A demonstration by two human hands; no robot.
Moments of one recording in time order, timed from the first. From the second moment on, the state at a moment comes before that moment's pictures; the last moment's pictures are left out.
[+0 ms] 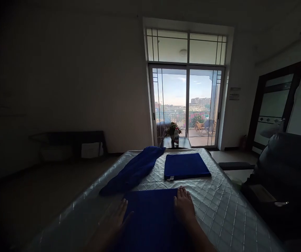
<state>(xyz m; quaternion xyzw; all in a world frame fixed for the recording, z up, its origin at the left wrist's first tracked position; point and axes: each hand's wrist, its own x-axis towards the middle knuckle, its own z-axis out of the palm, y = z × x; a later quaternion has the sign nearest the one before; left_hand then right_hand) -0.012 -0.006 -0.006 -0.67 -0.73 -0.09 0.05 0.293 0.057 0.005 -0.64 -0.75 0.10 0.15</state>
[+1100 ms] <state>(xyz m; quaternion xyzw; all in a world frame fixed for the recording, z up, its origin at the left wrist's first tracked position) -0.027 0.028 0.008 -0.67 -0.72 -0.16 -0.05 0.292 0.063 -0.004 -0.64 -0.76 0.05 0.14</state>
